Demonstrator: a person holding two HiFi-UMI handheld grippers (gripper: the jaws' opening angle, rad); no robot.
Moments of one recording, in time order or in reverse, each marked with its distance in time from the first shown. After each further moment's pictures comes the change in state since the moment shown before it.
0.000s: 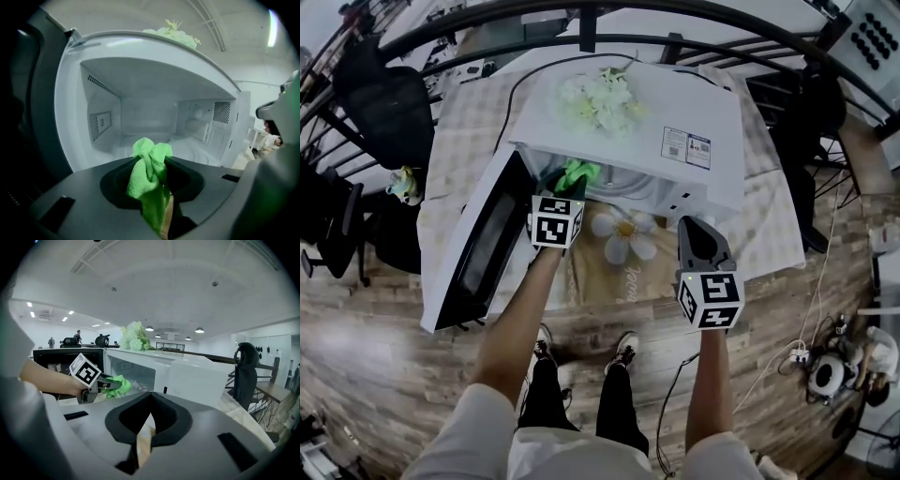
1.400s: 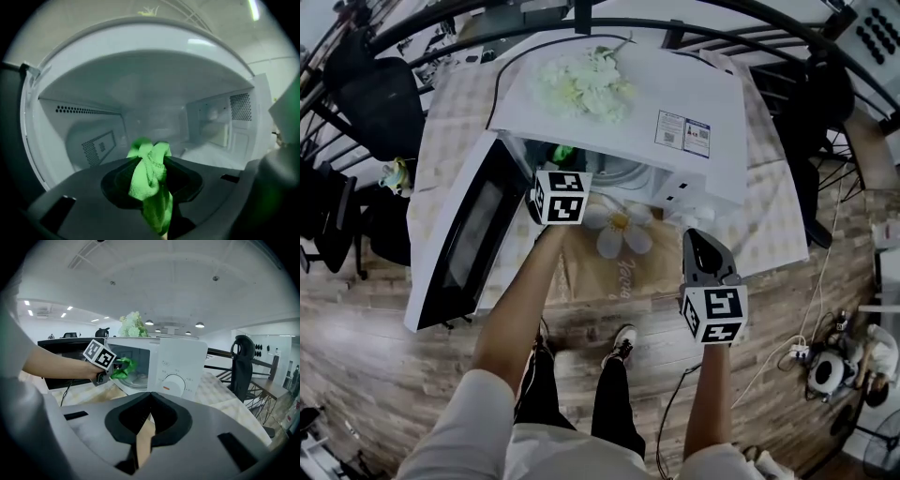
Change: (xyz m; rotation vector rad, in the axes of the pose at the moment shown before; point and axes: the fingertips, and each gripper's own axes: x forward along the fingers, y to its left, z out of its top) left arm 0.032 0.006 0.042 0.130 -0.099 0.179; right arm -0.016 -0.015 -0.049 0.004 0.080 0.002
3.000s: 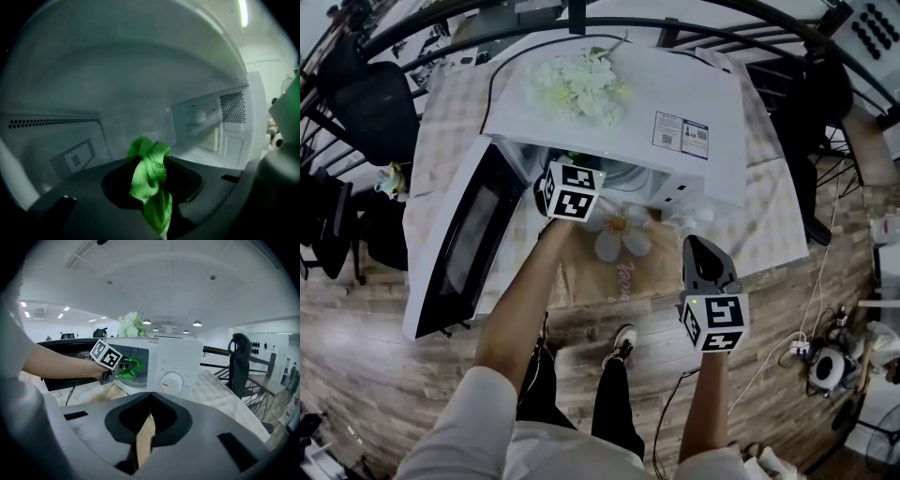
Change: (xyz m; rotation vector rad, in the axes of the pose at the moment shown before) left arm 0.022 -0.039 0.019 0.082 -0.031 -0.149; right arm -0.006 0.000 -0.004 0.023 0.010 -0.018
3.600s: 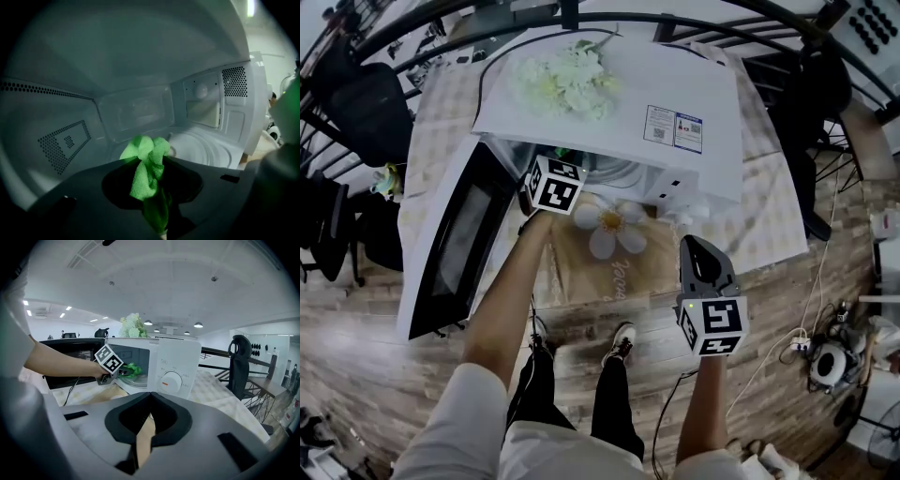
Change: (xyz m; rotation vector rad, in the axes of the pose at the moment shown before) left arm 0.011 0.008 -0.048 0.046 0.182 -0.036; right arm -0.006 0.000 -0.003 -0.017 -0.007 0.009
